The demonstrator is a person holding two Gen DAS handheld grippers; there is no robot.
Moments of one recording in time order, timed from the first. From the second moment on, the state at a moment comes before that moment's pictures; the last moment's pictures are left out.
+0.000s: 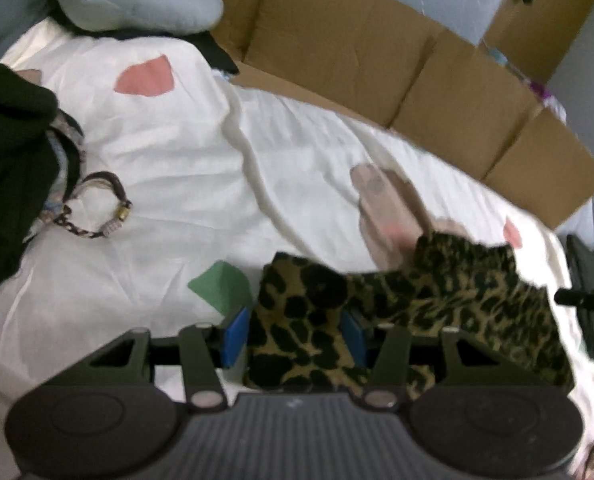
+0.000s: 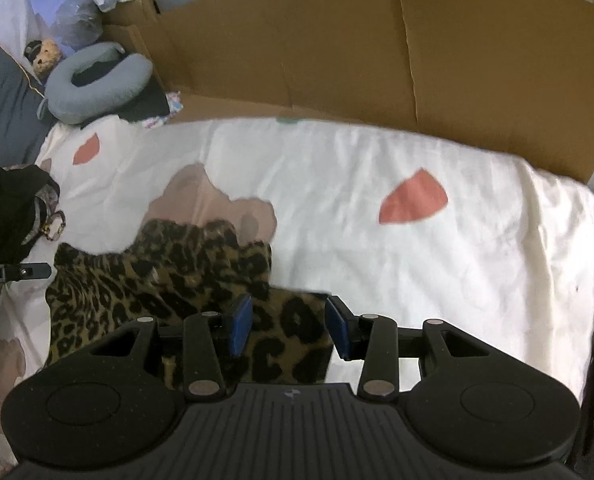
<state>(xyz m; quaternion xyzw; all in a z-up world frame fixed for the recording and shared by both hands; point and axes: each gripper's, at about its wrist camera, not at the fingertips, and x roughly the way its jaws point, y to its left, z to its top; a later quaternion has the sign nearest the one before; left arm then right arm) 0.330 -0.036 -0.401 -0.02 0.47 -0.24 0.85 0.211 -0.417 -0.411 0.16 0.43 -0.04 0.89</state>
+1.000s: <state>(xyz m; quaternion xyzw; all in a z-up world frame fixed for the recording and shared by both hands) 0.363 -0.046 -0.424 0.00 0.48 -0.23 0.85 0.230 -0.429 -0.440 0.19 0.45 -0.05 0.87</state>
